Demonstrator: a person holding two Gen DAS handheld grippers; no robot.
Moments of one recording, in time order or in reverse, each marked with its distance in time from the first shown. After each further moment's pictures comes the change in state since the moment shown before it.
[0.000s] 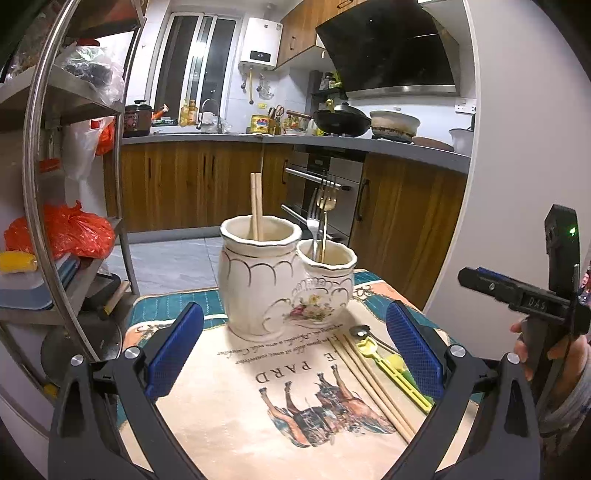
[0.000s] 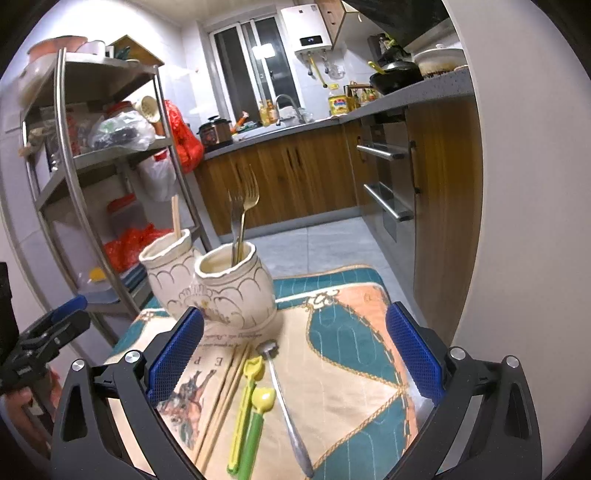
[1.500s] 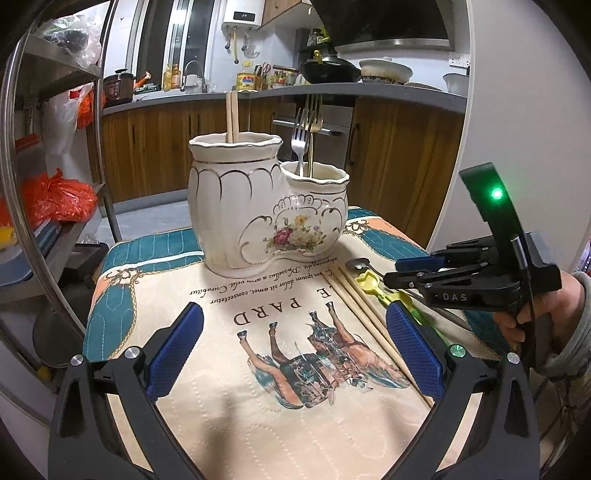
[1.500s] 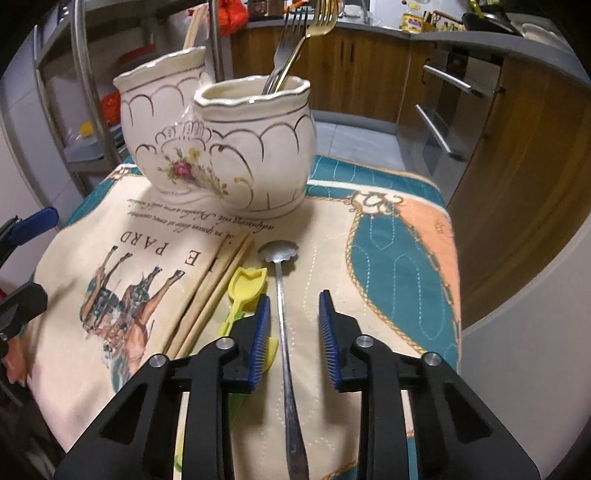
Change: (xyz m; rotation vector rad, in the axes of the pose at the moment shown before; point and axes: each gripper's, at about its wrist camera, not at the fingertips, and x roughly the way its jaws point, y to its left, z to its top) left arm 0.038 -0.011 -0.048 0.039 0.174 -0.024; right arm 0.109 0.032 -0.039 -0.307 0.467 0.005
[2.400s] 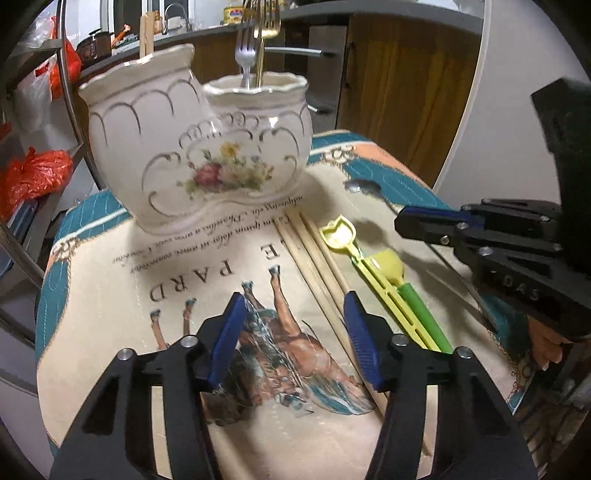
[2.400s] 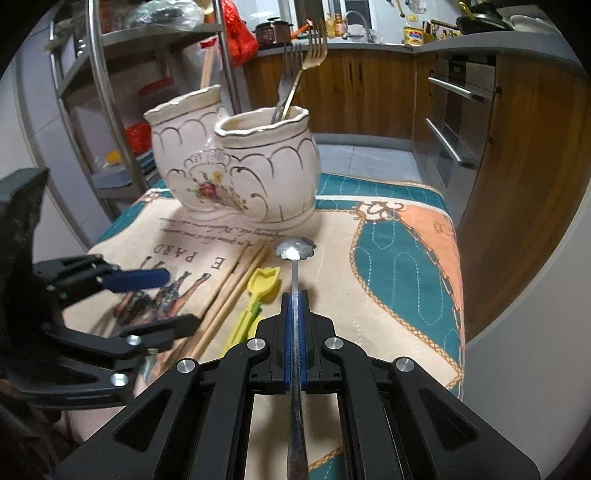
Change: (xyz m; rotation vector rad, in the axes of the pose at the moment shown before) left arm 0.073 -0.057 0.002 0.029 0.316 0.045; right arm -0.028 -0.013 -0.015 0.033 -0.120 0.119
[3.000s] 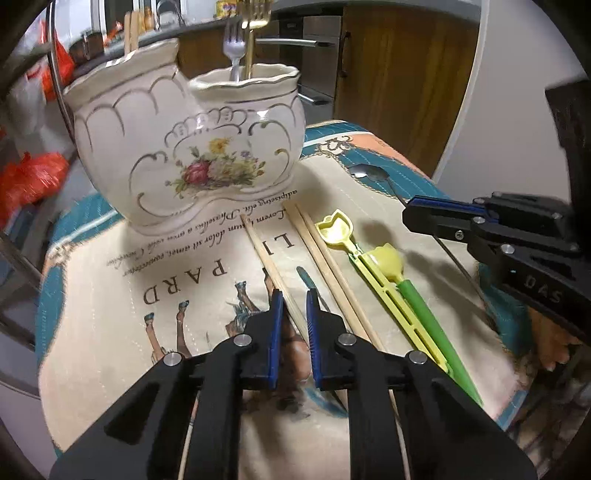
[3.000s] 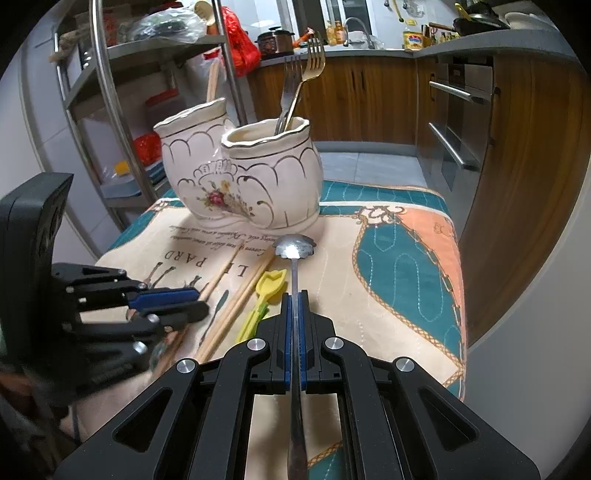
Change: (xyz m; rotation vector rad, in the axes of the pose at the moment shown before) left arm 0.010 -0.003 0.012 0.019 0.044 -0.026; right arm -0.008 -0.005 -0.003 0.026 -0.036 0.031
